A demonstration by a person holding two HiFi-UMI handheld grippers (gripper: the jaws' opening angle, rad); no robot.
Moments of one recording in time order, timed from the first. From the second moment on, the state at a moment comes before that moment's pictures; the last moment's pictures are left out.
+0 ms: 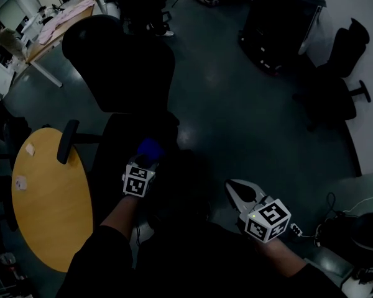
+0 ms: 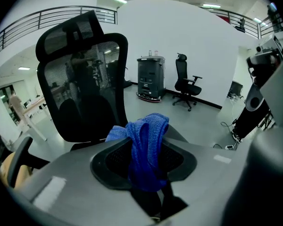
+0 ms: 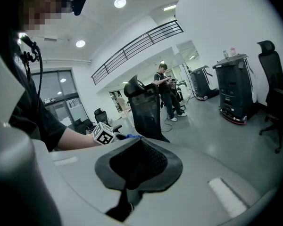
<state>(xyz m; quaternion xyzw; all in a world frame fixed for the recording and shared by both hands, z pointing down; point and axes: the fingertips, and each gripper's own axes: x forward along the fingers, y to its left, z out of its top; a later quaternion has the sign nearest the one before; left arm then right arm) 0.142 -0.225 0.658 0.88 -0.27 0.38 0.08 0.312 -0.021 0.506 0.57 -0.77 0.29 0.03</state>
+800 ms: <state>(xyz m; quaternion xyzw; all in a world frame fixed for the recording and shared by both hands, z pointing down) 0.065 -0.132 0.665 0.86 -0.29 0.39 0.13 0.253 -0.066 0.494 0.49 -0.83 0.27 0.04</state>
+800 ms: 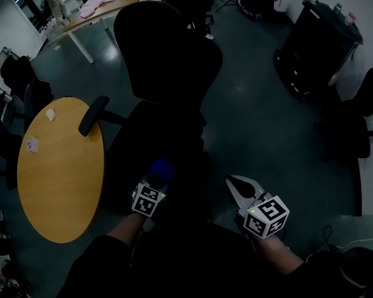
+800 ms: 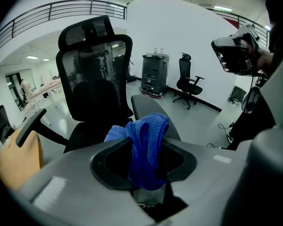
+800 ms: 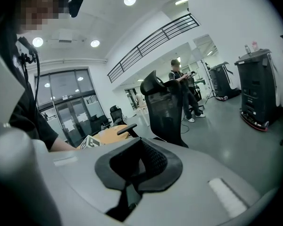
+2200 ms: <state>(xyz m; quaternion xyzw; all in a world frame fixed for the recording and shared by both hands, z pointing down) 0.198 -0.199 0.583 0.93 -0.19 0.33 0.01 0.296 -0.035 0.528 0.55 -0.78 0.31 -0.01</state>
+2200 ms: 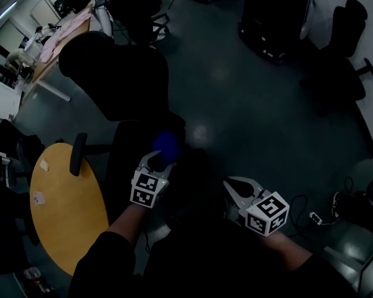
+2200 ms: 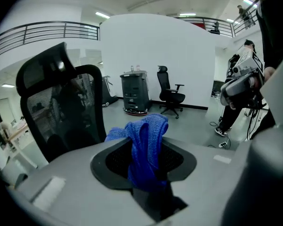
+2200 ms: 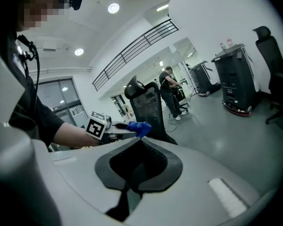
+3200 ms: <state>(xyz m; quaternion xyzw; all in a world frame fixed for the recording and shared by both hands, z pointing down) 0.212 -0.124 0.646 0.92 -0.10 0.39 0.03 0.331 -0.003 0.544 0.58 -0.75 0.33 -0.01</state>
